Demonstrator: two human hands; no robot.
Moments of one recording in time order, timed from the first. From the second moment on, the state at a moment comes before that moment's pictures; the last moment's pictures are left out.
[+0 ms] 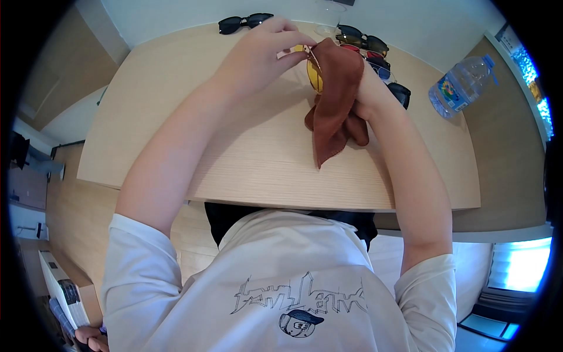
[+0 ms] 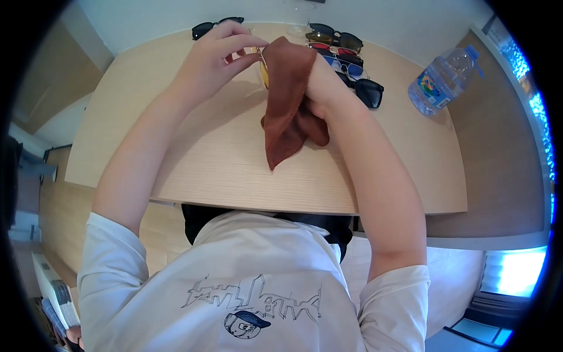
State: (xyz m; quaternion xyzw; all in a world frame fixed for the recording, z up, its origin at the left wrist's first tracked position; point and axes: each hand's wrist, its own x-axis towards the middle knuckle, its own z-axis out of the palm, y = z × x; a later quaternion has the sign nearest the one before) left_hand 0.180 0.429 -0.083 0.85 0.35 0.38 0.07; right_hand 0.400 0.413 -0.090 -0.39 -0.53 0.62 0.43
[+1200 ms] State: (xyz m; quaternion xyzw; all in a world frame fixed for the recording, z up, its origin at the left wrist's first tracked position) left_hand 0.091 0.594 -0.113 0.79 0.55 0.26 -0.07; right_hand 0.391 0.410 -0.087 -0.40 -0.42 0.60 0.55
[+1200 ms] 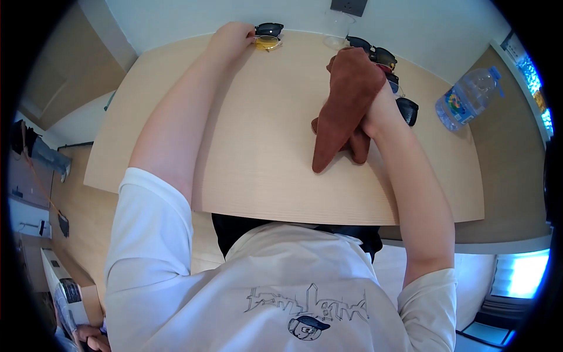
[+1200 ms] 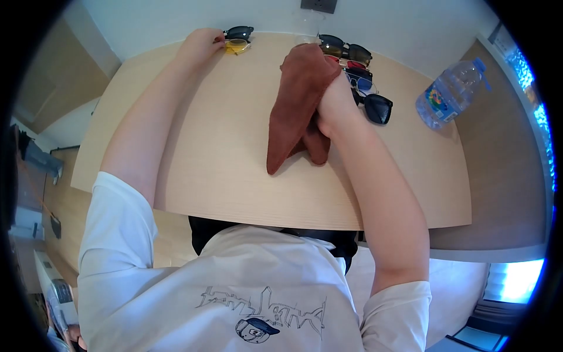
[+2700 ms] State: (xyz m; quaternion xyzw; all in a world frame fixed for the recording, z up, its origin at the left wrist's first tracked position) left_hand 0.370 0.477 -0.055 0.95 0.31 0.00 0.09; right_hand 0.385 0.356 -0.052 -0.33 -0.76 0.56 0.04
